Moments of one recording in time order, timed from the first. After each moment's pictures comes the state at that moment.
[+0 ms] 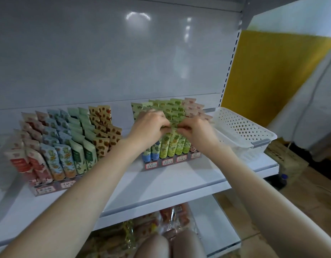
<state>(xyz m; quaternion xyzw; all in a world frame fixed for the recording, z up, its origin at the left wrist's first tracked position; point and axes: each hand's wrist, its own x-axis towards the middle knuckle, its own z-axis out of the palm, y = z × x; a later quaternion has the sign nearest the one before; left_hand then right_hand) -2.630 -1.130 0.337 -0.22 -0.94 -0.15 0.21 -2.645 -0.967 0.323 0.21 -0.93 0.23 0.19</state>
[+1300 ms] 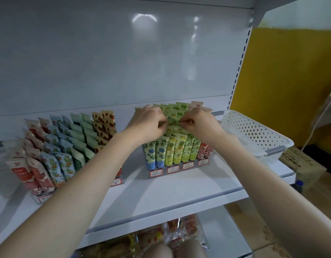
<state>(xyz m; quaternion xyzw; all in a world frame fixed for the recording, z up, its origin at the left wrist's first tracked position) -2.656 -1.147 0.350 -0.19 -0.96 -0.11 0.19 -2.673 -0.974 0.348 0.23 -0.94 0.19 0.16</state>
